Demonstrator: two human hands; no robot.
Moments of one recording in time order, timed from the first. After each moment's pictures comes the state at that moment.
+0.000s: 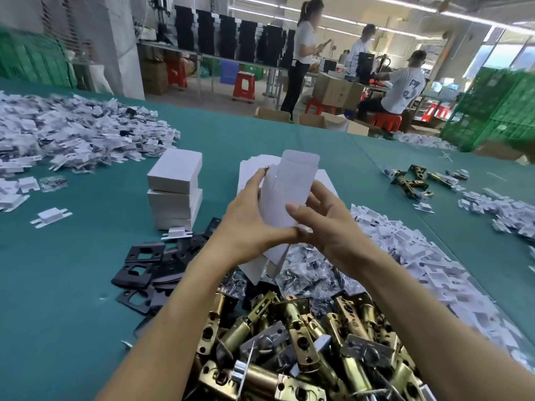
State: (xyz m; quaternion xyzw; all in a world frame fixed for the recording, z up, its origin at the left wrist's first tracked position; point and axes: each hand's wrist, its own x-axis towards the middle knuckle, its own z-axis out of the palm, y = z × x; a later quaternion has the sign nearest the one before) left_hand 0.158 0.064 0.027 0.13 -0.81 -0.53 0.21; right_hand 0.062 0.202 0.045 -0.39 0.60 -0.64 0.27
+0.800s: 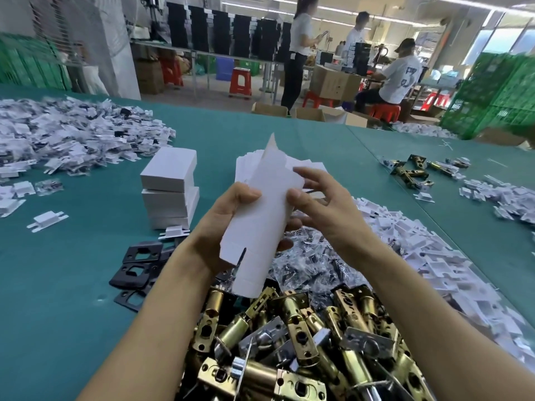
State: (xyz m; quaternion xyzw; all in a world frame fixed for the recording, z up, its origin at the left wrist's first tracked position) left_hand 0.169 0.056 0.026 0.01 -0.45 -0.89 0.00; right_hand 0.059 0.203 0.047 -0.39 0.64 -0.64 0.19
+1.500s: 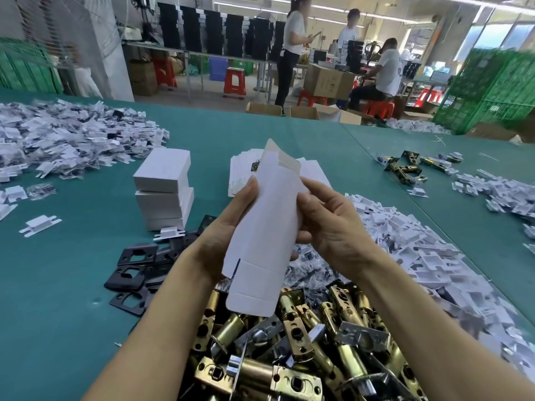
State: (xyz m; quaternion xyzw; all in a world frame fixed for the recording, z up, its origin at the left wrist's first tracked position) left_hand 0.171 0.064 0.020 -0.04 -0.45 -0.89 -0.08; right_hand 0.065 0.212 0.033 -0.32 0.47 -0.77 0.30
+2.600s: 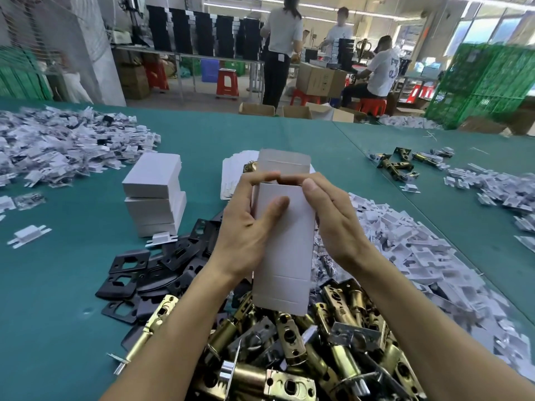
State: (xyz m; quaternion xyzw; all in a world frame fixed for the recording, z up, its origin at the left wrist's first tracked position) left_hand 0.149 0.097 0.018 -0.04 -0.71 -0.60 0.37; right_hand 0.065 0.219 0.046 -0.45 0.65 -0.61 0.04
